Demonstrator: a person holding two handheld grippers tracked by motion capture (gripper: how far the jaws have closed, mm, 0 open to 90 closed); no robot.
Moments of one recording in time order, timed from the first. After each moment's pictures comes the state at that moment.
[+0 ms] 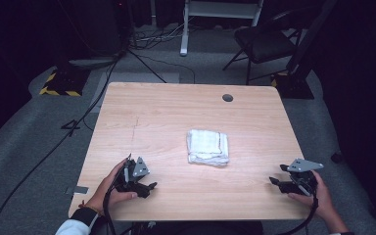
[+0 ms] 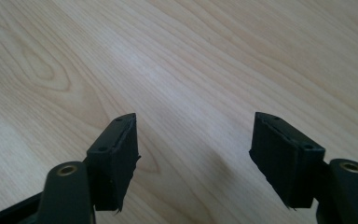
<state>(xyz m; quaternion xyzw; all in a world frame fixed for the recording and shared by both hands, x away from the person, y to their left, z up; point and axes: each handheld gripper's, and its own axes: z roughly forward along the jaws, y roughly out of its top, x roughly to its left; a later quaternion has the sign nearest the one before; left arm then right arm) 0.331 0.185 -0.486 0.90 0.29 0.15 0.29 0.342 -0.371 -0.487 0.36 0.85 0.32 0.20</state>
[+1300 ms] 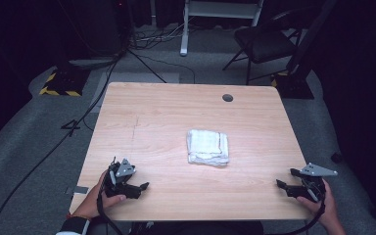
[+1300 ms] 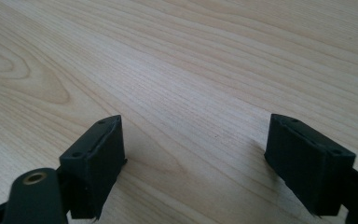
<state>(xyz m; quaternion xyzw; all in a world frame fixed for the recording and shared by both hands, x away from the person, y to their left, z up) 0.326 0.219 -0.504 0.86 0.35 0.13 0.35 0.334 -0.398 -0.504 0.43 0.81 0.36 0.19</state>
